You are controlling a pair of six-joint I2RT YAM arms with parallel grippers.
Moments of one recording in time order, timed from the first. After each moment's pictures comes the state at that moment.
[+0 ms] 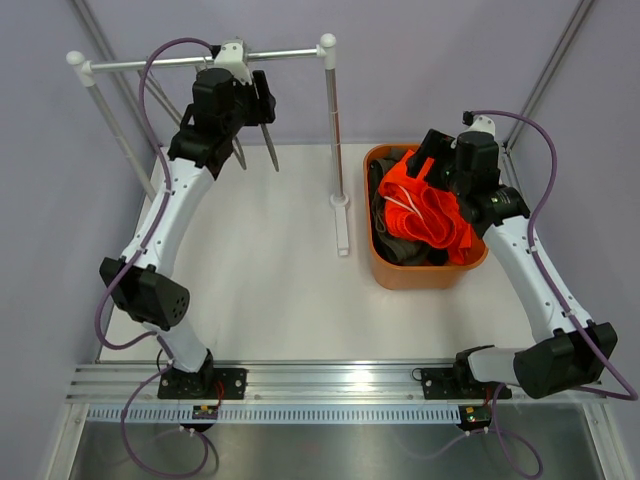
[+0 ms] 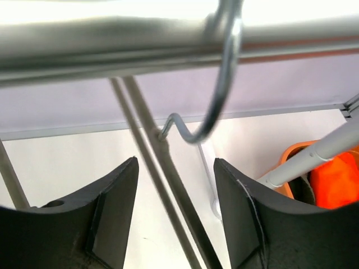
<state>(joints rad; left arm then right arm) -0.31 1.73 1.95 -0.41 -0.07 -0.20 0.25 1.31 1.35 -0.43 0.11 0.48</state>
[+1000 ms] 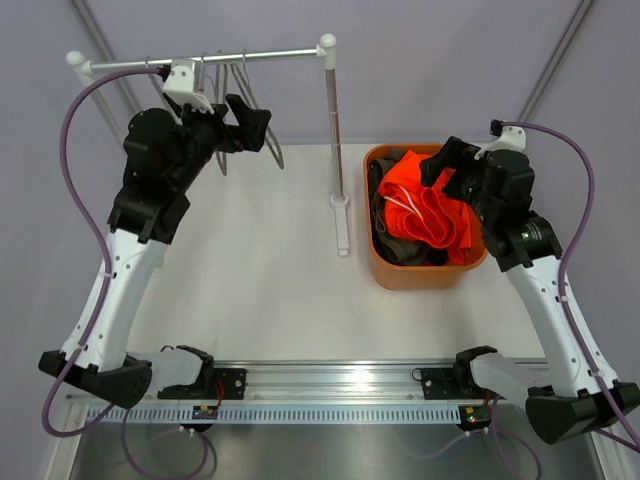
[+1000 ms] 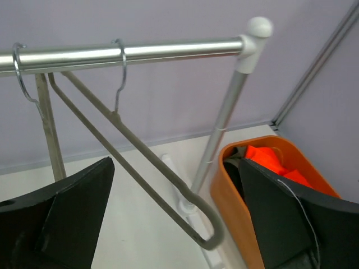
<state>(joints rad) -0.34 1.31 1.69 -0.34 0.05 -0.21 0.25 1.11 1.31 -0.46 0.11 0.46</state>
